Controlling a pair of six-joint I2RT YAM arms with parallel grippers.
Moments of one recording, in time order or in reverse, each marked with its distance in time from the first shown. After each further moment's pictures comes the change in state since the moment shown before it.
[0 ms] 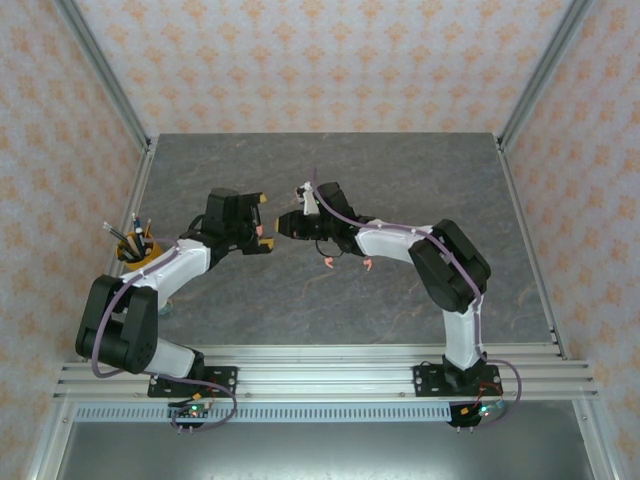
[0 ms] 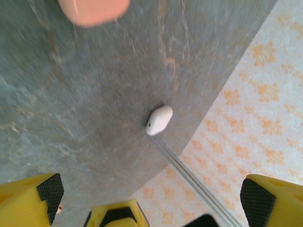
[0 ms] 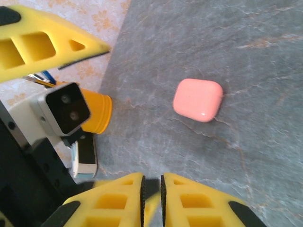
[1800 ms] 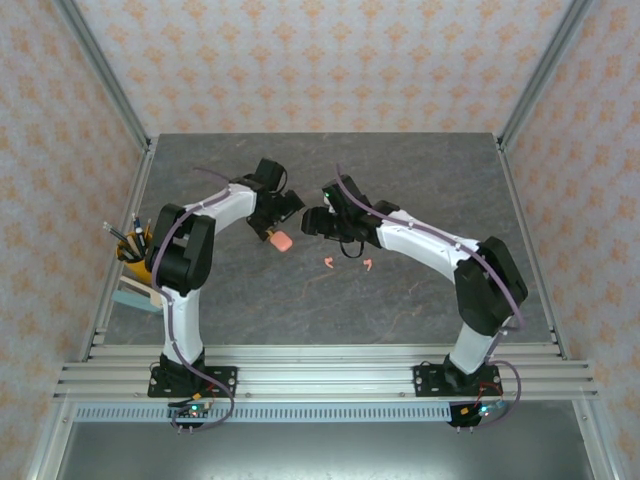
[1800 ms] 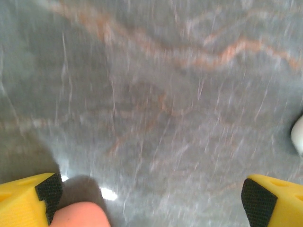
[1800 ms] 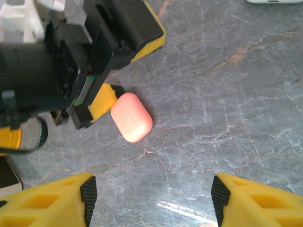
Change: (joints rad) left arm -0.101 0.591 0.625 -0.501 -0.098 0.890; right arm -0.006 -0.238 0.064 -0.658 0.384 0.011
